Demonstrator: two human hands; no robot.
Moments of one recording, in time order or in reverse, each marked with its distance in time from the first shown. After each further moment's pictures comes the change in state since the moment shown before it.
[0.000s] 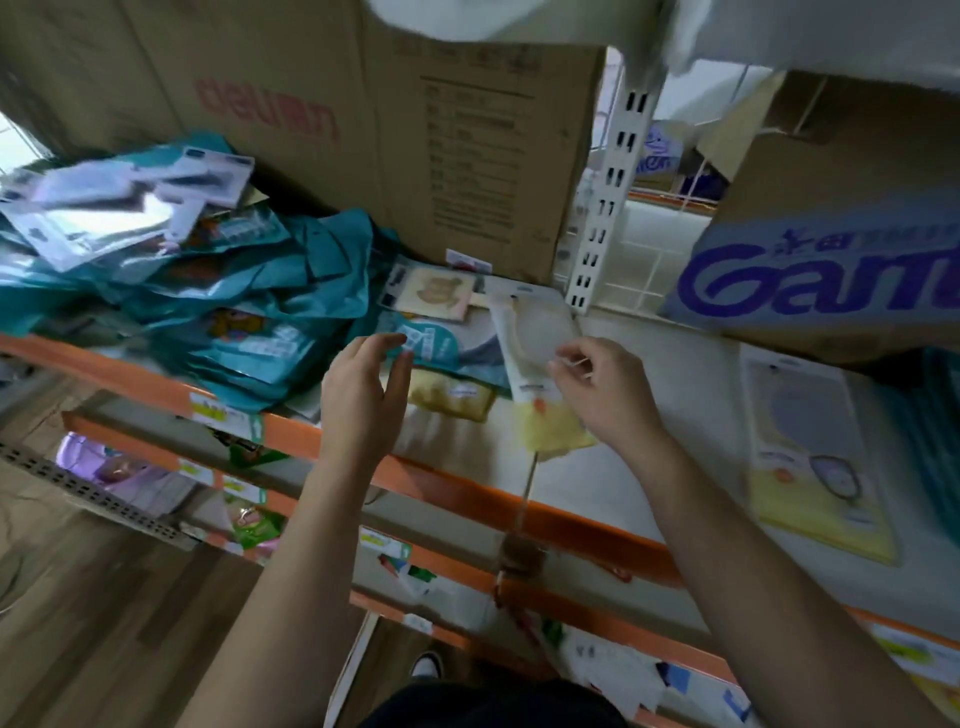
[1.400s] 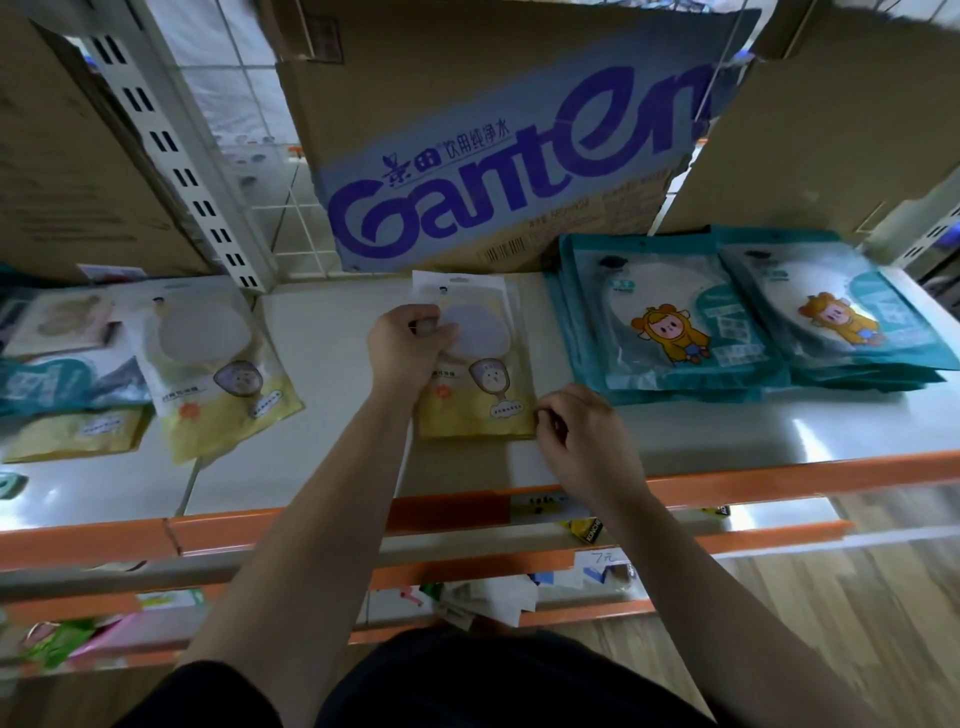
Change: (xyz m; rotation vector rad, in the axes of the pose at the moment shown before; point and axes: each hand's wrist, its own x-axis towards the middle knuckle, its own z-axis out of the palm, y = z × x) left_hand -0.050 0.264 0.251 -0.428 -0.441 -0.216; right_hand -0.183 0.179 -0.193 -0.266 0.182 0.108
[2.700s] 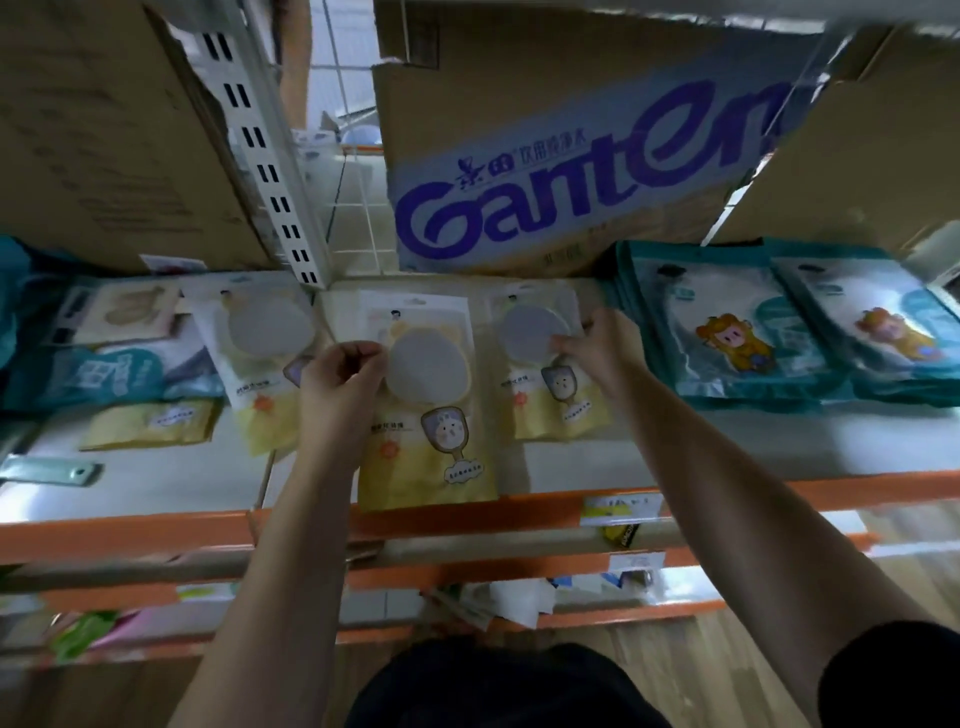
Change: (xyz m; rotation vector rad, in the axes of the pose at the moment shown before) left_hand -0.033 -0.040 -0.120 -0.324 0.116 -0.133; right_hand 0.118 -0.017 0.029 0.085 -0.115 0.557
